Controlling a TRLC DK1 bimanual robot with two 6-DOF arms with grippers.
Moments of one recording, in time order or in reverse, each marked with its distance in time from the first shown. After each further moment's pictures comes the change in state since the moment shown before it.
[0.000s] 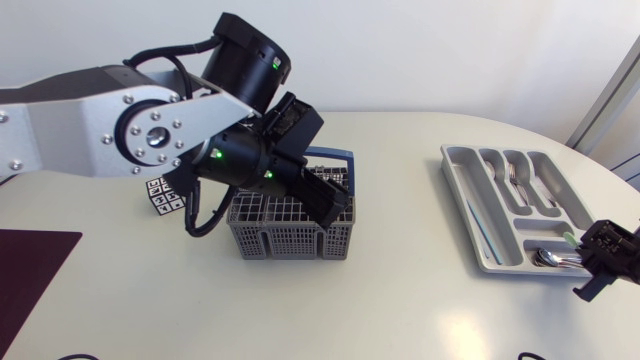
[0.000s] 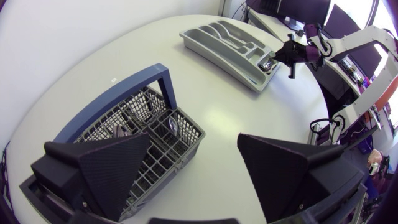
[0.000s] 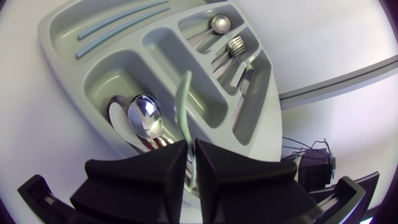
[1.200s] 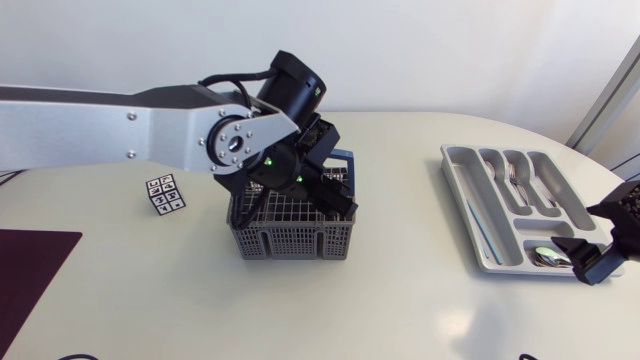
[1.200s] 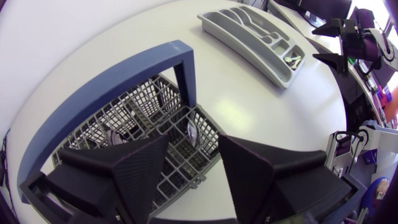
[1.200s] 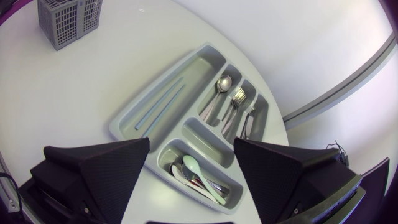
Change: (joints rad) left arm 0.003 0.206 0.093 0.022 -0.084 -0.049; right arm 0.165 -0.533 0.050 -0.564 -0.102 0.297
